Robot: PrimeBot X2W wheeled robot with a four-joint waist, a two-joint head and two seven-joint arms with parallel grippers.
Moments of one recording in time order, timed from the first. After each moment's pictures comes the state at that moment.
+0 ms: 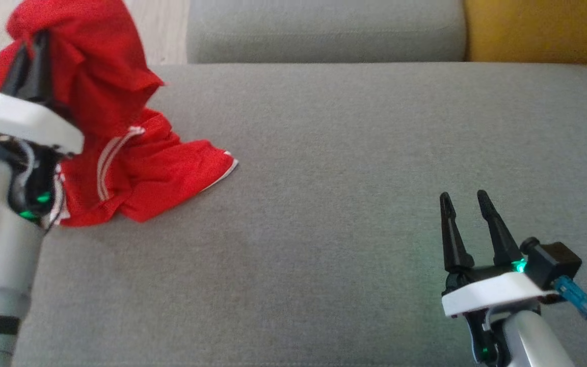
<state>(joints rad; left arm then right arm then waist) -0.69 0.42 -0.35 0.54 -0.69 -0.05 -0.21 -0.08 -0.05 0.12 0.27 0.27 0.13 -0.25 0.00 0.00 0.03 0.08</state>
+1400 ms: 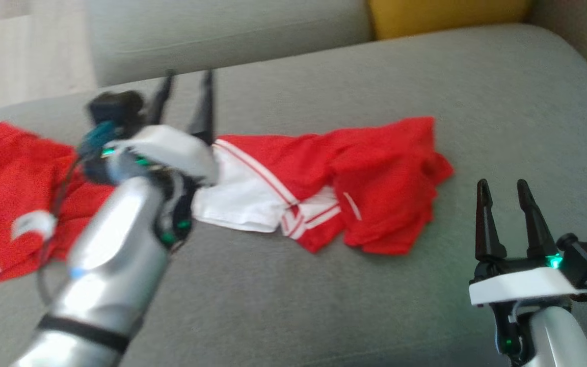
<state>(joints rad) -0.67 0.14 -0.57 0.56 -0.69 0.14 -0.25 -0.07 -0.04 0.01 0.20 0.24 0.13 -0.25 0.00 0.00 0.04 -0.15</state>
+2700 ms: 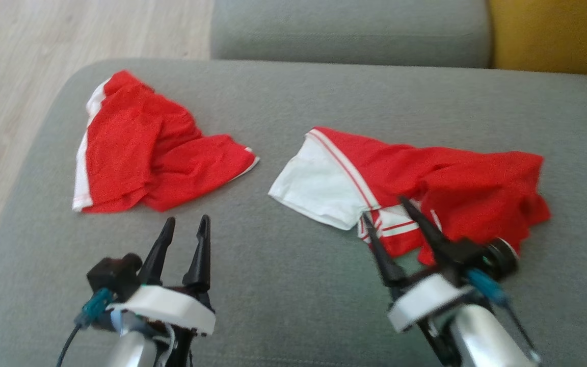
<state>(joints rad) -0.06 0.07 -0.27 0.26 -0.41 -0.04 -0.26 -0.11 -0.05 0.31 0.25 0.03 0.13 -0.17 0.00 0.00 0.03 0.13</state>
